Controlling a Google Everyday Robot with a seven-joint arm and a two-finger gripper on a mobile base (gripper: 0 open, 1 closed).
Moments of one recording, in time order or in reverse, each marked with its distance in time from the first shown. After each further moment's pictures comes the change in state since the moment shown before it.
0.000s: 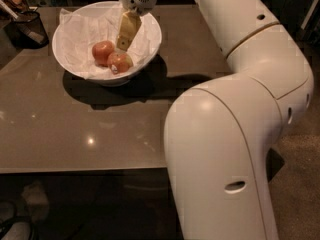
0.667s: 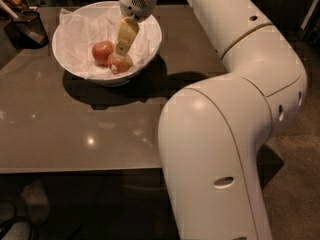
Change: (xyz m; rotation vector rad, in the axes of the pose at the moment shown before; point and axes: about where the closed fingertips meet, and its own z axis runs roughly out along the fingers) arm 0.002 0.000 0.020 -0.040 0.017 0.034
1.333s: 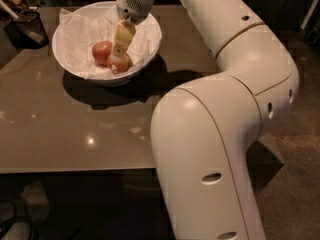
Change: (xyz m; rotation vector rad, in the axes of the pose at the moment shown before) arm -0.001 -0.003 0.010 -0.014 0.012 0.012
